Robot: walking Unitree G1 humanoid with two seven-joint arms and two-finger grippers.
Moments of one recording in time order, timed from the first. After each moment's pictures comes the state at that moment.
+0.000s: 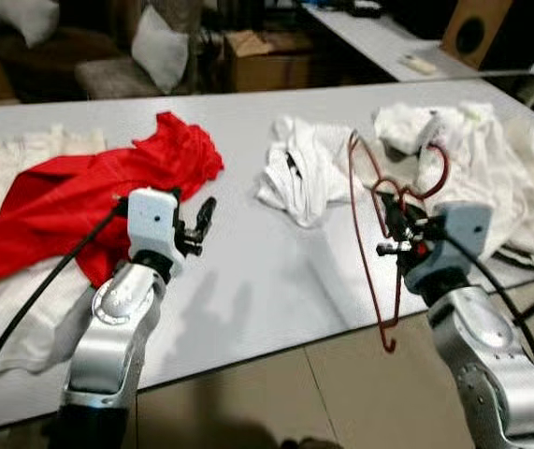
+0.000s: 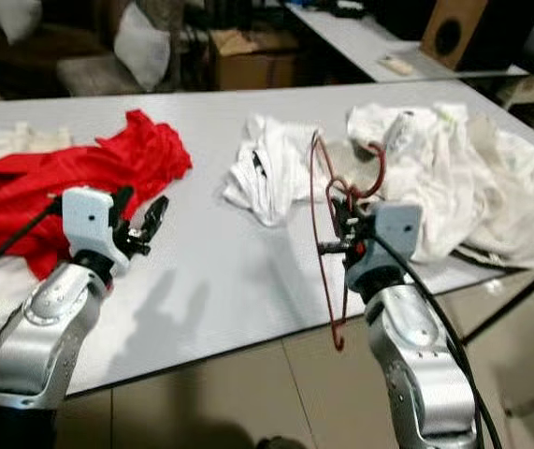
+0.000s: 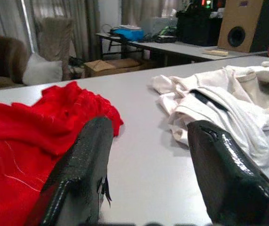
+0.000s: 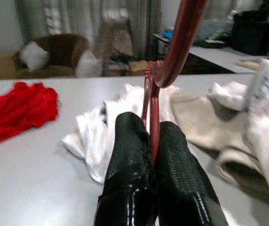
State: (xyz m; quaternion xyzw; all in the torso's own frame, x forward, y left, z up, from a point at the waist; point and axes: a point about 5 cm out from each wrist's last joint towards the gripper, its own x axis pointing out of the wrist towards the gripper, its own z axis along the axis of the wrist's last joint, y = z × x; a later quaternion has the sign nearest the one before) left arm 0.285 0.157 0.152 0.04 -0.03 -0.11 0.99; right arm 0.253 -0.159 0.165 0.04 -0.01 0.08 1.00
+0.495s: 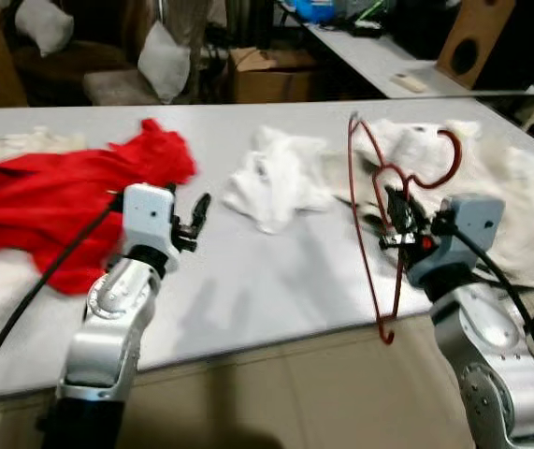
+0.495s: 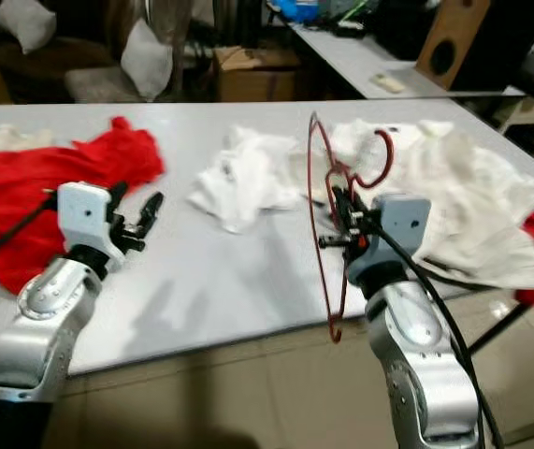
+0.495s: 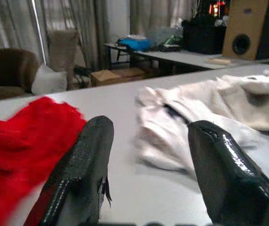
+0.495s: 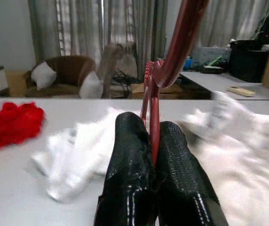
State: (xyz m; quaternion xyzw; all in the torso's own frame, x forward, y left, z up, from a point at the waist) left arm 0.289 0.159 0.151 0.04 -0.02 -0.11 0.99; right arm 0.250 -0.159 0.175 0.03 -0.04 0.08 1.00
